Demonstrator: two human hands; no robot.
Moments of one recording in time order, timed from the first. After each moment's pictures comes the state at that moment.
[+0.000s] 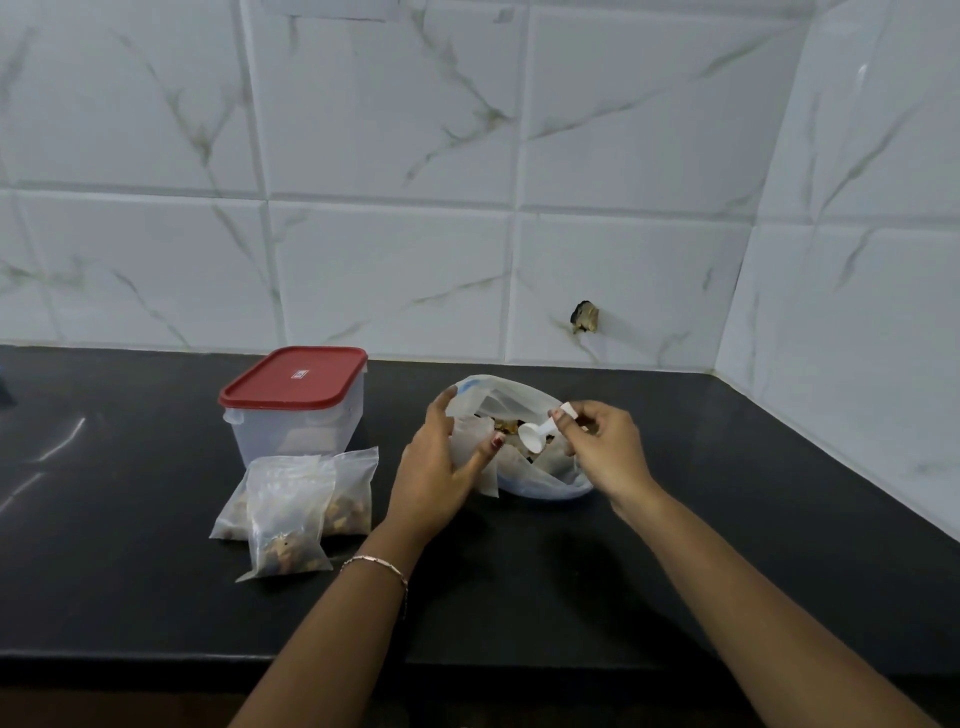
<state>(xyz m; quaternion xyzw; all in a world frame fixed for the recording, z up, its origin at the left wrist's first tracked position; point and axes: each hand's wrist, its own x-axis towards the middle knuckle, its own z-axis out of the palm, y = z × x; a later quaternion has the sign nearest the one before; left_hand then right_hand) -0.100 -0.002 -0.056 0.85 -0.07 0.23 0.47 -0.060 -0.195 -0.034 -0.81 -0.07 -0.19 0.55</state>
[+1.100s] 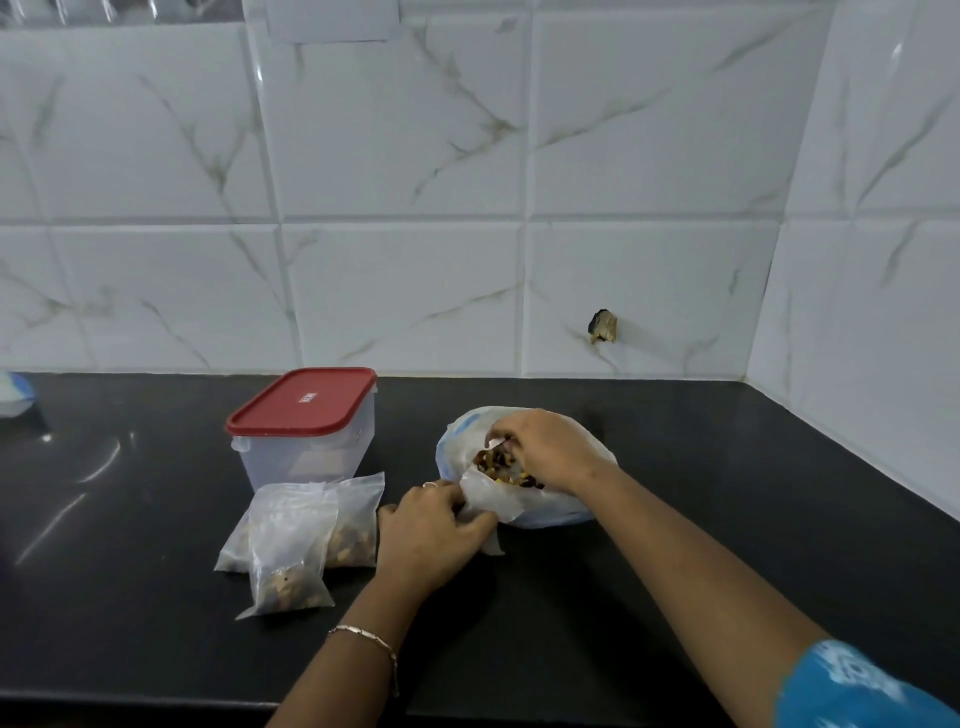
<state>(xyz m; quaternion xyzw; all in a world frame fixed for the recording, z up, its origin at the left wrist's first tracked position) -0.114 0.005 -0.059 0.95 0.01 0.13 0.27 -0.017 -0.150 -0.016 -0.93 -0.31 -0.15 0.14</state>
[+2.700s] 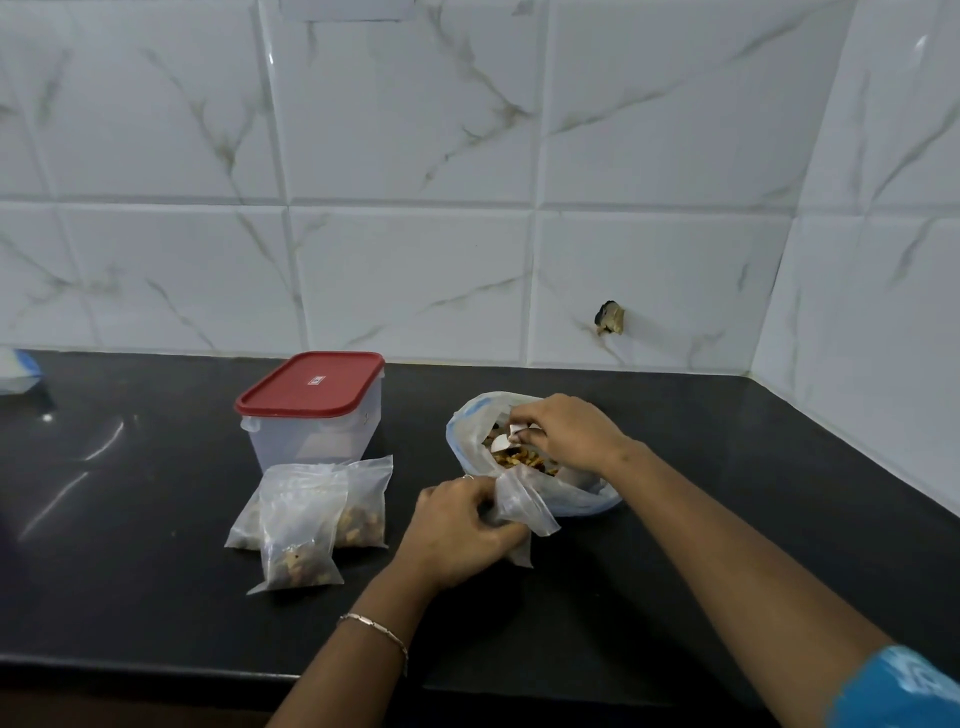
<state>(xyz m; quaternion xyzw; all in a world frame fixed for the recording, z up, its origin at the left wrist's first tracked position) -0.127 -0.002 -0.057 0.92 -0.11 0.11 0.36 -0.020 -0.163 -0.004 -0.94 -0.32 -0.12 0.09</state>
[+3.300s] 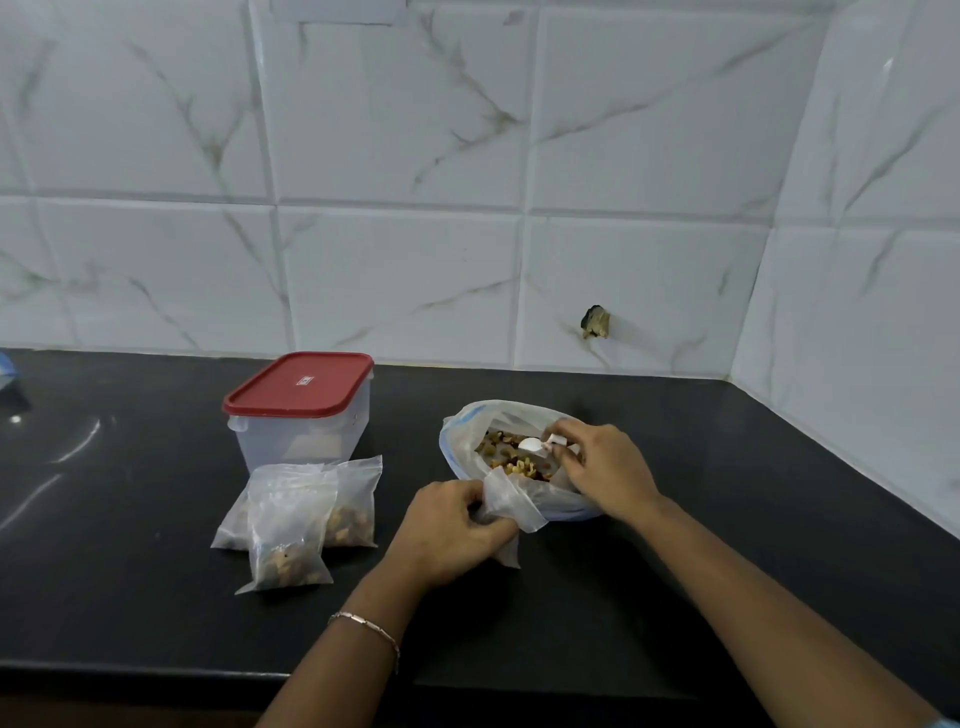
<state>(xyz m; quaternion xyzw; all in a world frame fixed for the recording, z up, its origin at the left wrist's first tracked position) -0.127 -0.003 -0.057 0.92 -0.10 0.08 0.38 -0.039 -0.205 -0.045 -0.92 -0.21 -0.23 0.24</state>
